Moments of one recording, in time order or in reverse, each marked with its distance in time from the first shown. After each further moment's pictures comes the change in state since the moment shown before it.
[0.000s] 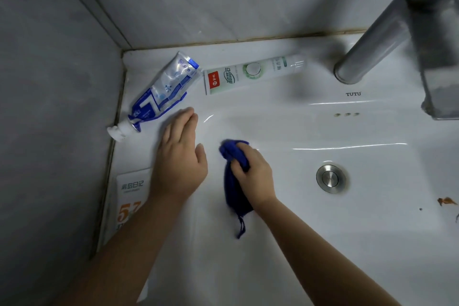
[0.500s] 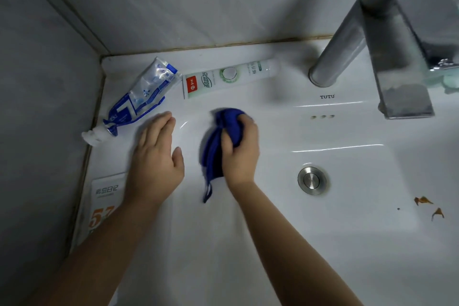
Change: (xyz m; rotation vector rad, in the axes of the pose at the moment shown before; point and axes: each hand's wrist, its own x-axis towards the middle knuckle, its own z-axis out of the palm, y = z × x) left_hand 0.002 -0.004 0.004 0.069 0.015 0.044; right_hand 0.027 -0.035 -0.016 0.334 0.382 -0.001
